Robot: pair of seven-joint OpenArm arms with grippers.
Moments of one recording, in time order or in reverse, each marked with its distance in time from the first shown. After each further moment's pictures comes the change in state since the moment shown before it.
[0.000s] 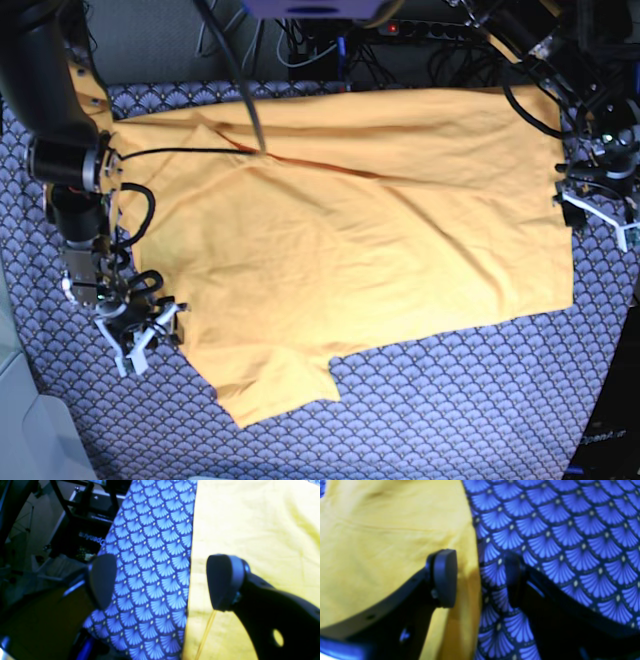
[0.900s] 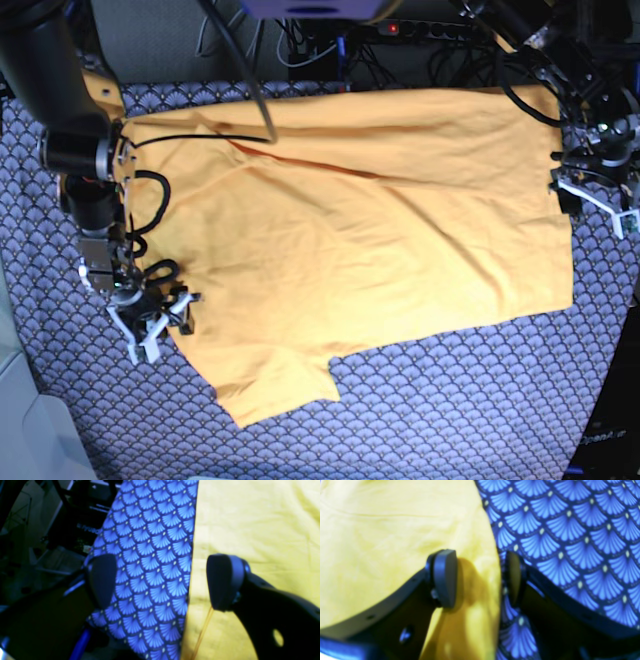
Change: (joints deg) left arm 2.1 1.1 -0.8 0.0 -0.2 0.0 -0.4; right arm -2.5 -2.4 -0.2 0.0 0.4 -3.9 1.1
